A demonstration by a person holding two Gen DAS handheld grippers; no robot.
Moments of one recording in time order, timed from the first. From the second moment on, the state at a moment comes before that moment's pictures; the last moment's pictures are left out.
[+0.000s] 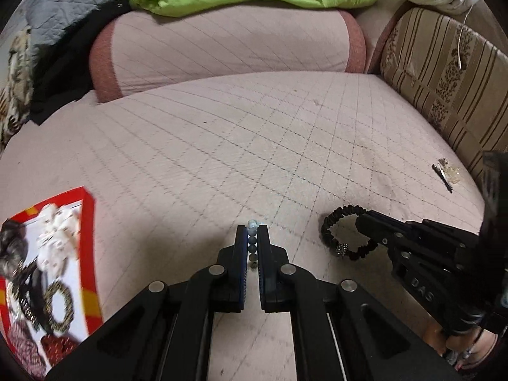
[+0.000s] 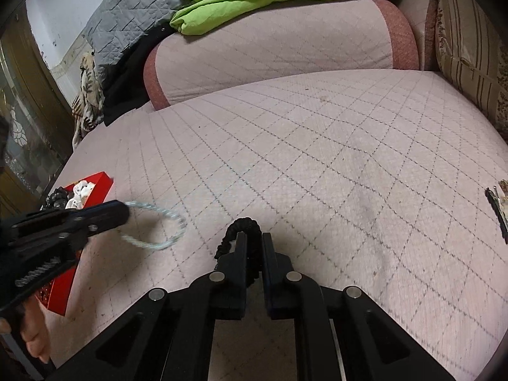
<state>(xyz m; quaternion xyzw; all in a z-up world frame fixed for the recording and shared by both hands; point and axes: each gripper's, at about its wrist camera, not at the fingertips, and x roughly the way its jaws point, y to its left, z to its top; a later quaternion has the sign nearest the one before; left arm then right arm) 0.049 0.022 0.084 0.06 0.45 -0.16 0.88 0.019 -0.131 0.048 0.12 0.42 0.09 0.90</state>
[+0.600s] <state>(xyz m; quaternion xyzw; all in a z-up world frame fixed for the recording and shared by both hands) -0.043 0.083 0.128 0.03 0.41 -0.10 0.91 -0.045 -0.091 0.089 0.07 0.40 0.06 0.91</state>
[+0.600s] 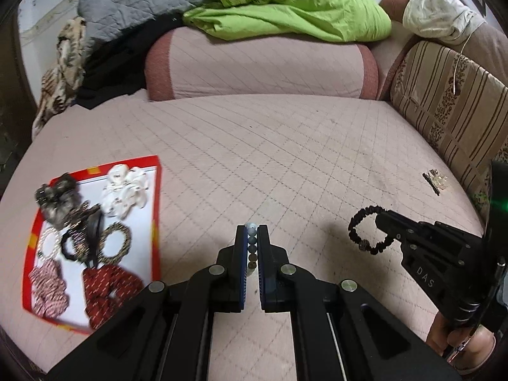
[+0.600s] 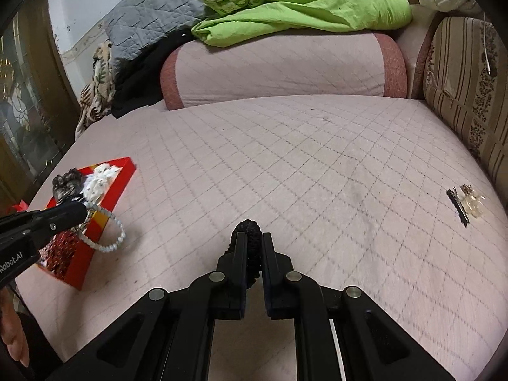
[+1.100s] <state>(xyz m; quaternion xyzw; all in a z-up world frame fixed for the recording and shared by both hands) -0.104 0.105 0.154 0.00 0.38 -0.12 0.92 -0.107 -0.062 0.116 0.05 0.39 0.05 0.92</state>
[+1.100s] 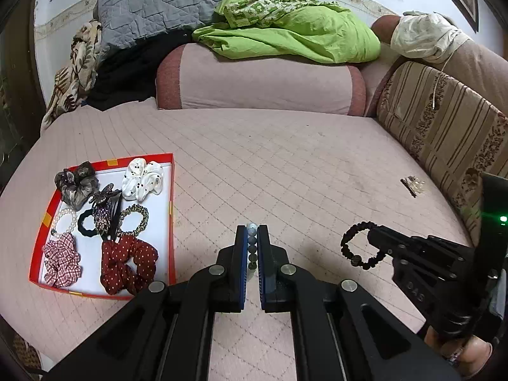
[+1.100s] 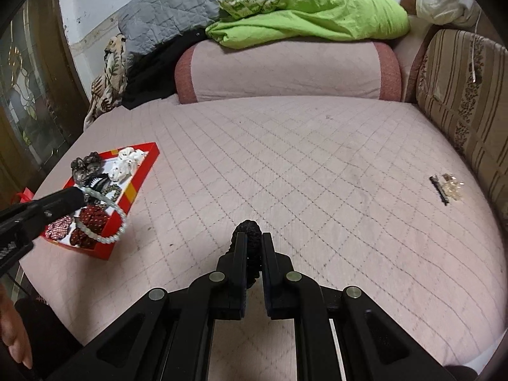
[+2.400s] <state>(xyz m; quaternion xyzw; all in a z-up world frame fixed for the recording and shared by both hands) -0.117 0.293 0.158 -0.08 0.35 0.10 0.93 -0.094 0.106 0.156 -0.09 0.37 0.18 0.91</state>
